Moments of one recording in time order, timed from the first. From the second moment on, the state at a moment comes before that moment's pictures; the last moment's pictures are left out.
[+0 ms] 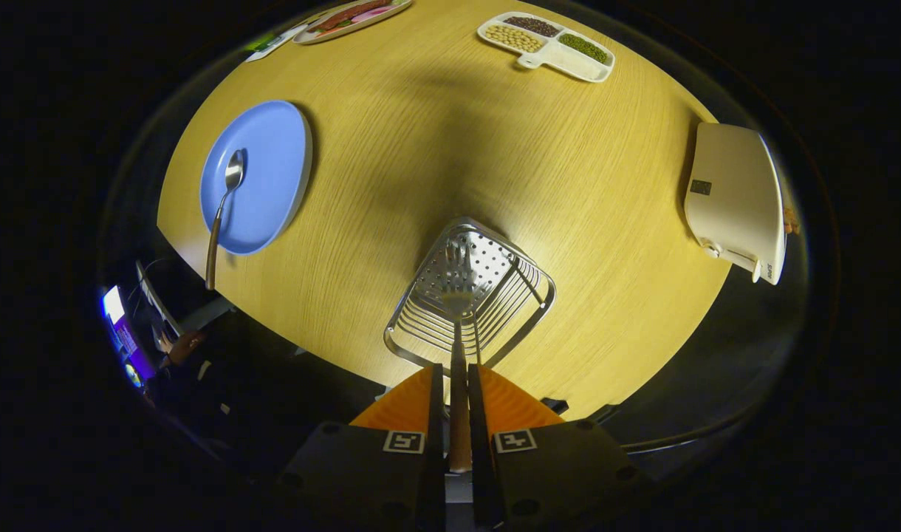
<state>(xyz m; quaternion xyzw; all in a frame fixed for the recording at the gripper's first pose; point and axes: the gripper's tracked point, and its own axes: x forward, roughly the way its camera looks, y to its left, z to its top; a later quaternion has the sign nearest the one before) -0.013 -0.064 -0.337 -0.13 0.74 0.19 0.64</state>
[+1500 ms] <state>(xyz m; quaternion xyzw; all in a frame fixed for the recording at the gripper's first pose) -0.035 0.240 -0.298 0.11 0.58 0.30 0.75</state>
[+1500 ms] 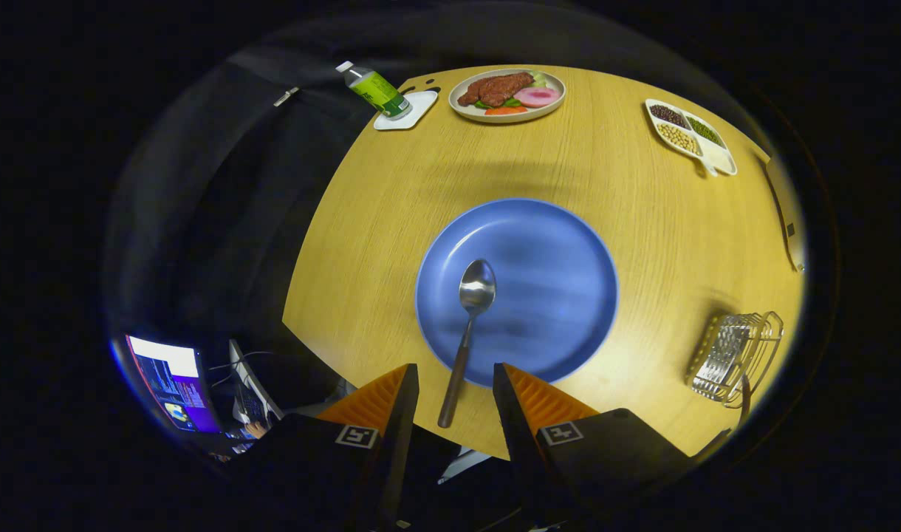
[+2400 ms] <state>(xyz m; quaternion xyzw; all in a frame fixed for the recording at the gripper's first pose) -0.025 0.274 -0.366 0.10 0.63 0.26 0.73</state>
